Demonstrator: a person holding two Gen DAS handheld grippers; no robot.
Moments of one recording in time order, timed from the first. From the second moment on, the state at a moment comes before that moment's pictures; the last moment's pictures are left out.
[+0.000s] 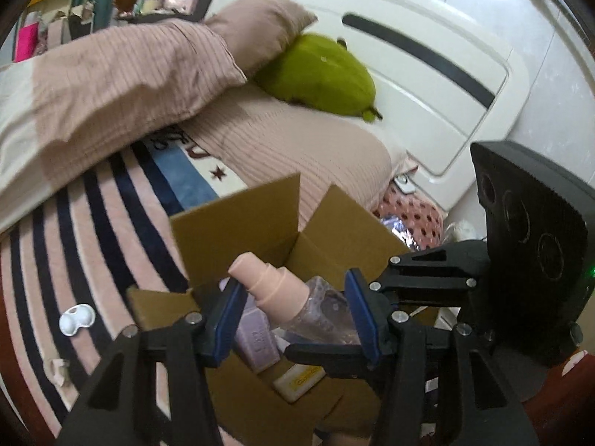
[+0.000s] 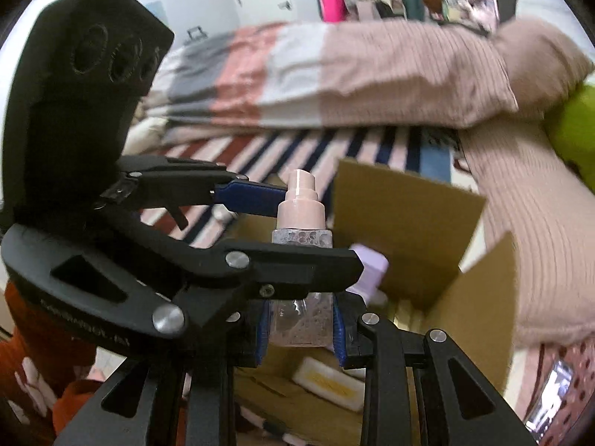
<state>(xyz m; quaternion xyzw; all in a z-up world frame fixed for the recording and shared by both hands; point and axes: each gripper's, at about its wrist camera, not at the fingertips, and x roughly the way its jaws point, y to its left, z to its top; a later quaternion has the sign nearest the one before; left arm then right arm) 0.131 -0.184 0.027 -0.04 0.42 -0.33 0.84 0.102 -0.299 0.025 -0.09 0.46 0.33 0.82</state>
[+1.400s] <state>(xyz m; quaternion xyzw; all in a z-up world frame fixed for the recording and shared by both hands) 0.031 0.126 -0.072 -0.12 0.39 -0.05 0.91 0.099 -0.051 -0.117 -0.22 0.41 0.37 0.80</state>
